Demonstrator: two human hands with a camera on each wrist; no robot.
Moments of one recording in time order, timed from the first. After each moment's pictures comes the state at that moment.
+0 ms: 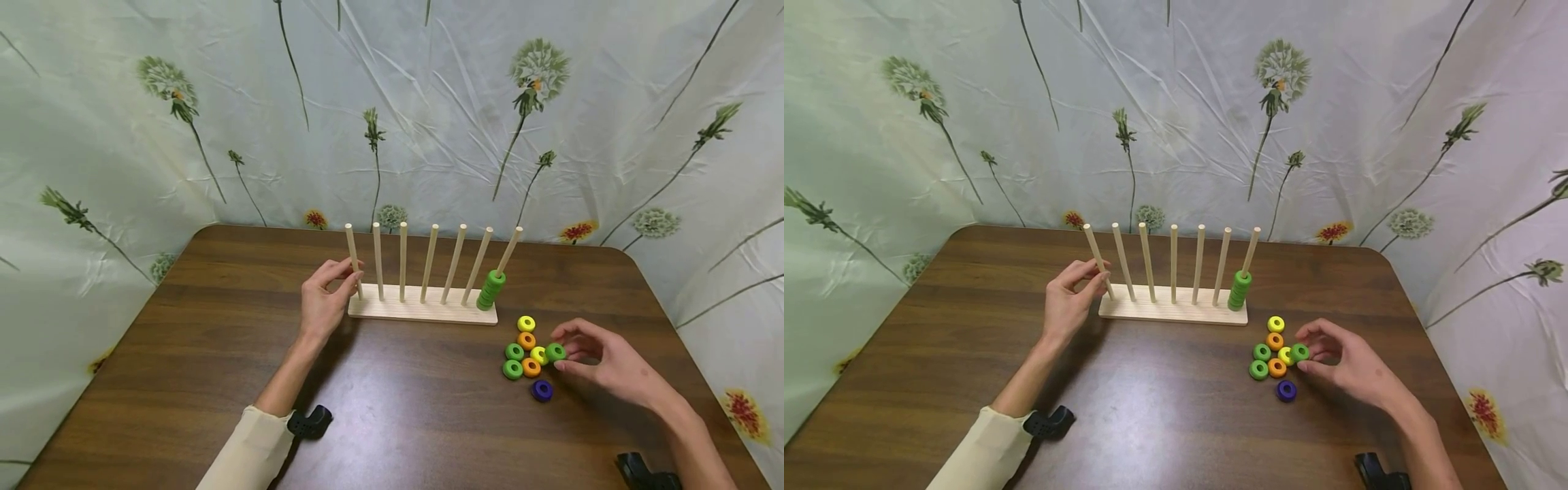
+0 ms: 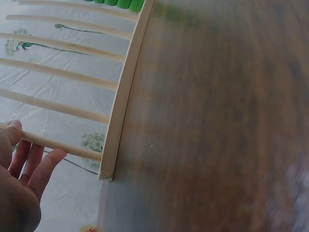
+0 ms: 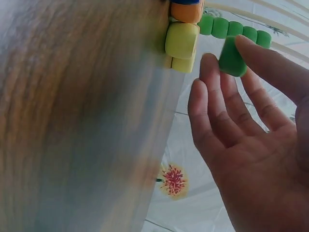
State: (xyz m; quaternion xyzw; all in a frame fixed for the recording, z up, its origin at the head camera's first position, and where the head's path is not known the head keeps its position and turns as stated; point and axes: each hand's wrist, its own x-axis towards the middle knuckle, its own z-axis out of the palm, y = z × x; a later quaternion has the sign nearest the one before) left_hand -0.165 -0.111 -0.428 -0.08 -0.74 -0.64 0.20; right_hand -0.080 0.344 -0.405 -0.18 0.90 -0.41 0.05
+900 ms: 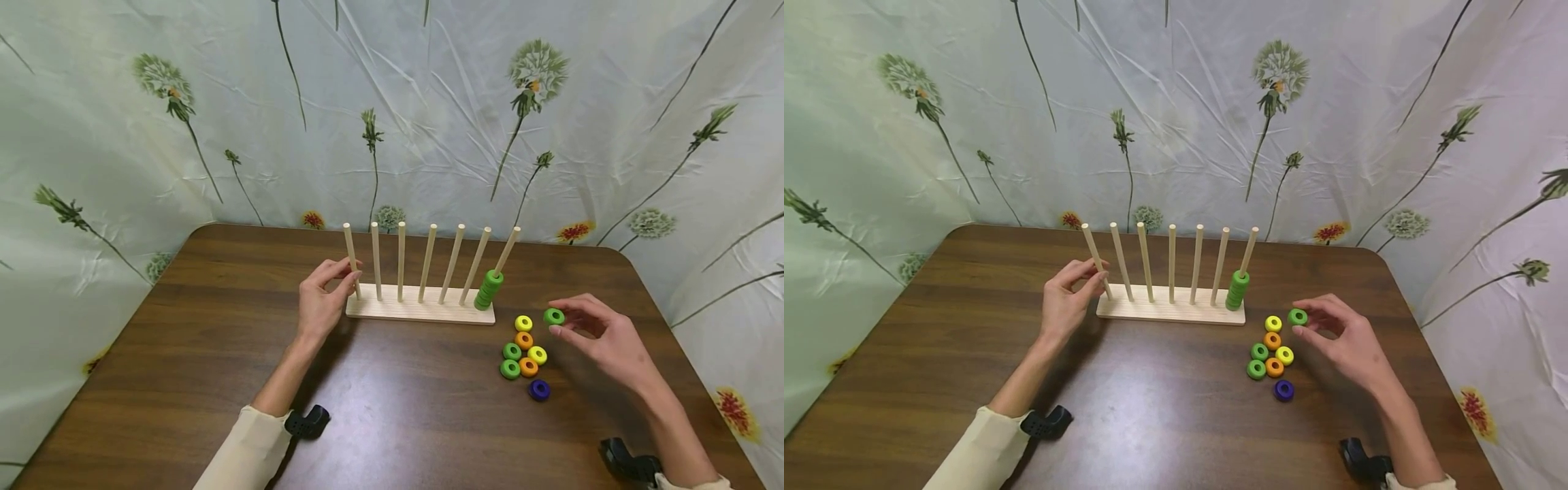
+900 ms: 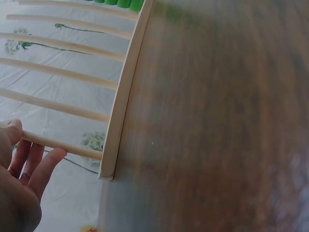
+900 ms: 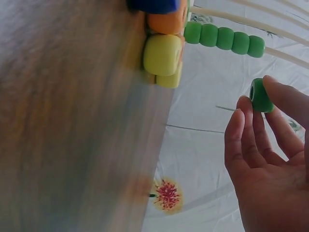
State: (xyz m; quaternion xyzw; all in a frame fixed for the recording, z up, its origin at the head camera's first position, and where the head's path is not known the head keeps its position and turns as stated) left_hand -0.166 -0.112 -0.428 -0.08 -0.73 -0.65 0.19; right_hand -0.092 0.328 -0.395 -0.14 0.90 -0.41 -0.10
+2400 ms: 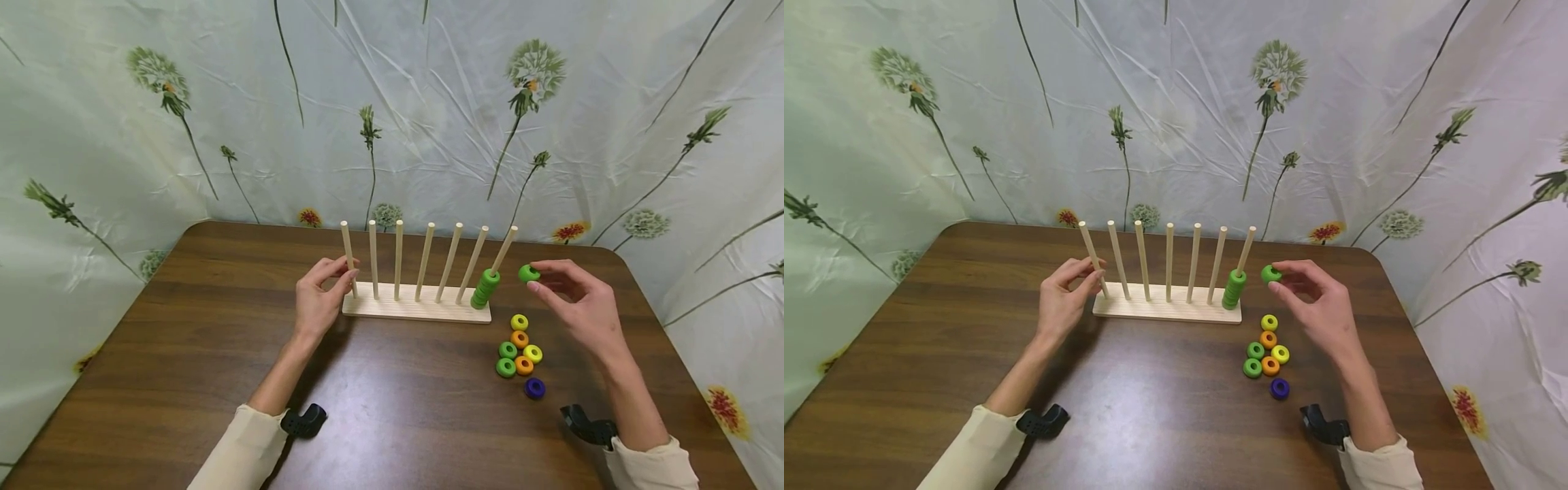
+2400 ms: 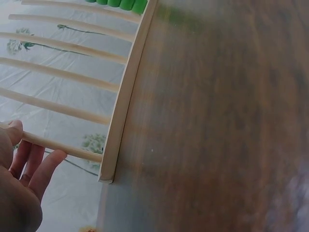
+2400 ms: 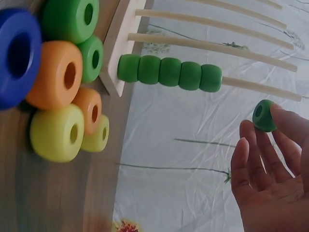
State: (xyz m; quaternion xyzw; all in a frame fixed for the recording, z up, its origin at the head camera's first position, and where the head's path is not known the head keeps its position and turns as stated) left_hand -0.166 -0.111 -0.429 -0.08 -0.73 -0.64 0.20; right_hand -0.119 0.285 -0.365 -0.11 0.86 -0.48 -0.16
